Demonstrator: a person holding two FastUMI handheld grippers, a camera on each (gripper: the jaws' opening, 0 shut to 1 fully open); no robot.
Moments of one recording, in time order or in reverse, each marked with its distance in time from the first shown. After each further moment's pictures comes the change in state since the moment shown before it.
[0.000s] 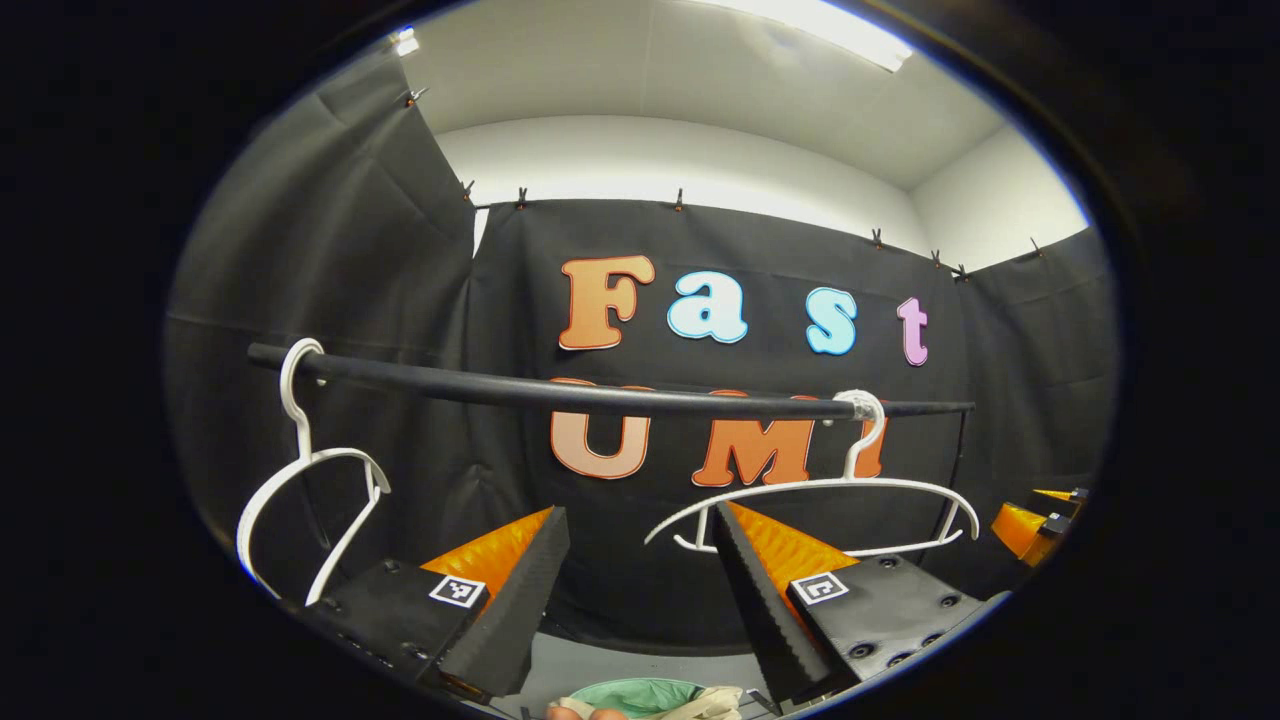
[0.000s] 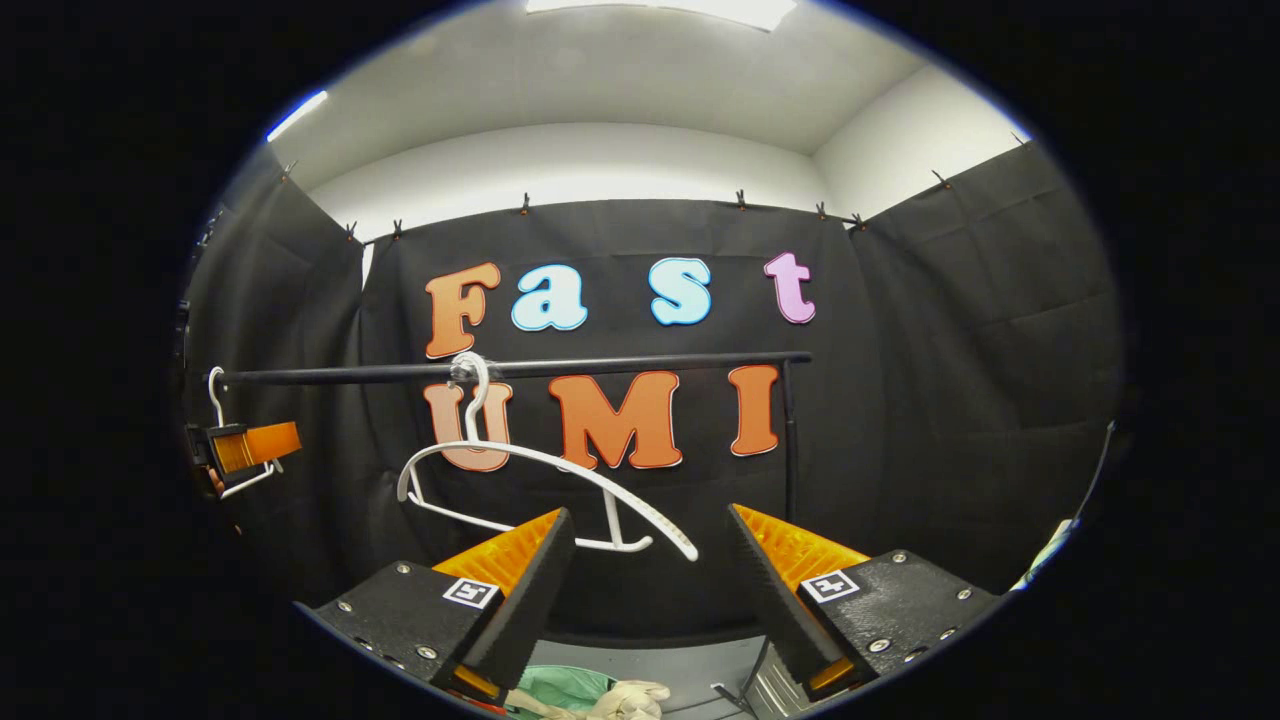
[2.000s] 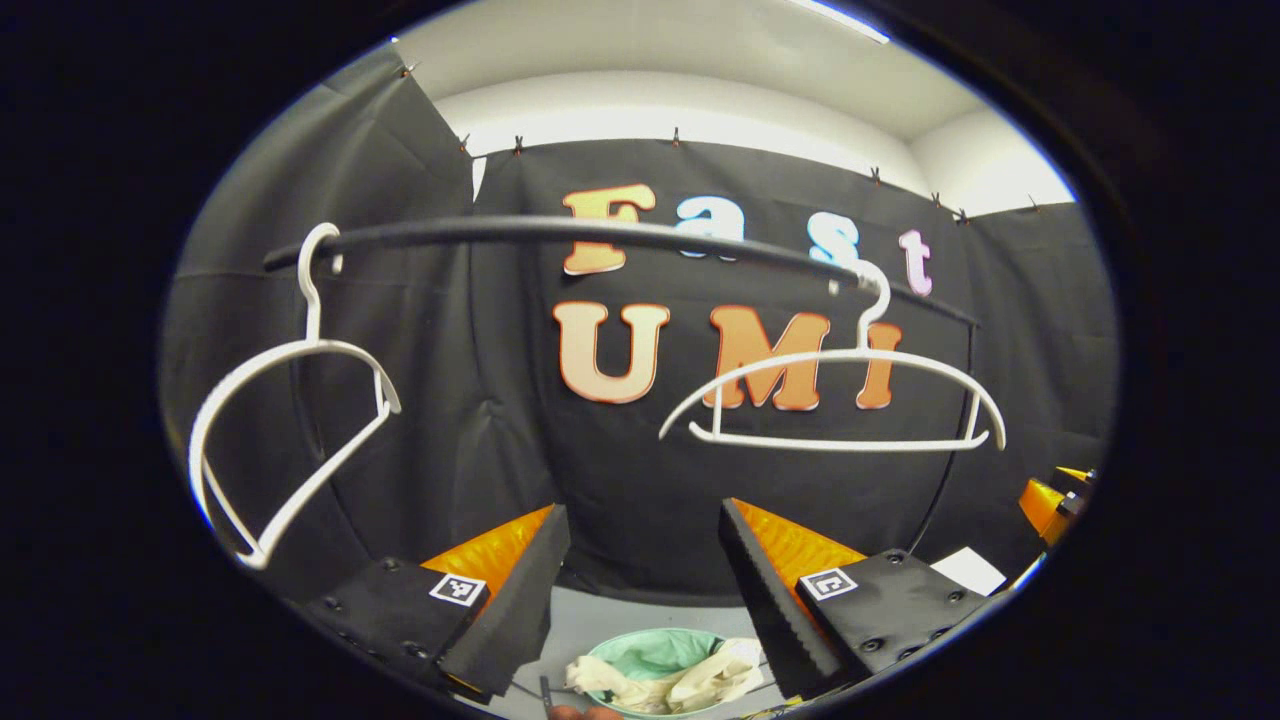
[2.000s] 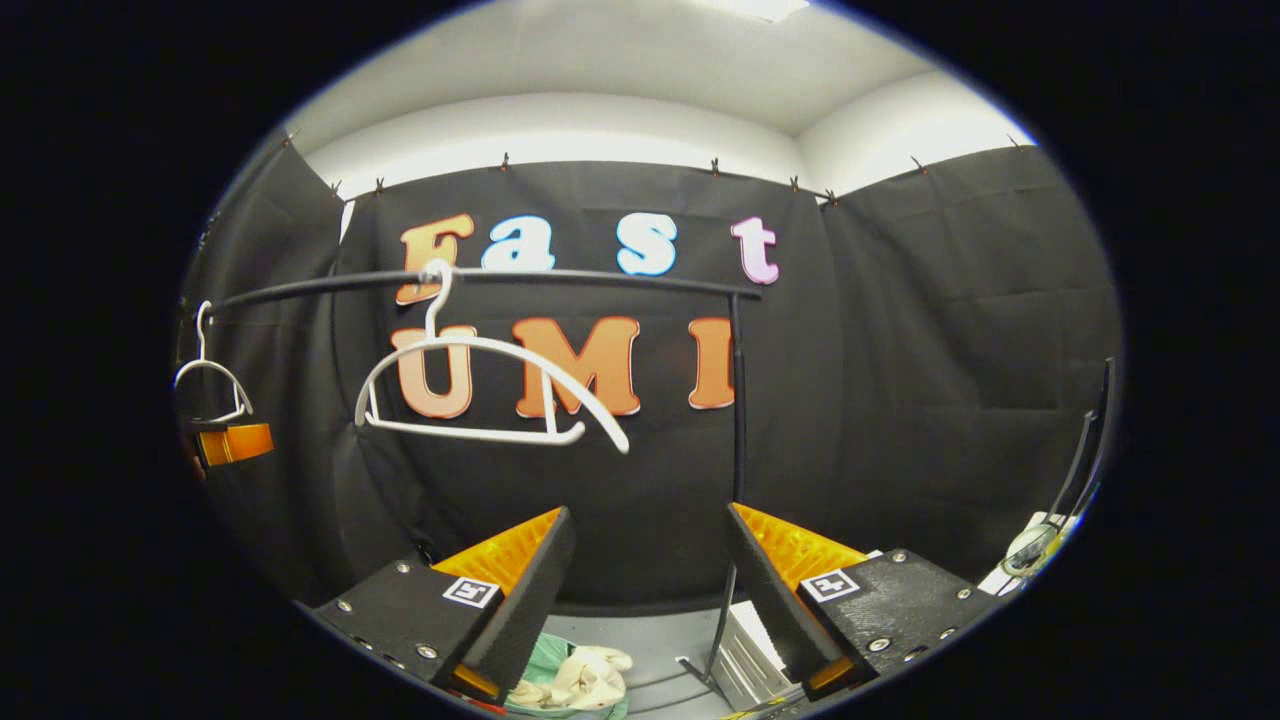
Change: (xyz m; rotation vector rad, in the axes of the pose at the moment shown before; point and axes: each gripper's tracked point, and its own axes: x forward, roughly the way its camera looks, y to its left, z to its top) left arm -0.022 0.009 -0.076 0.034 0.153 0.022; right arm -0.036 -0.040 -0.059 -0.052 0.073 -0.077
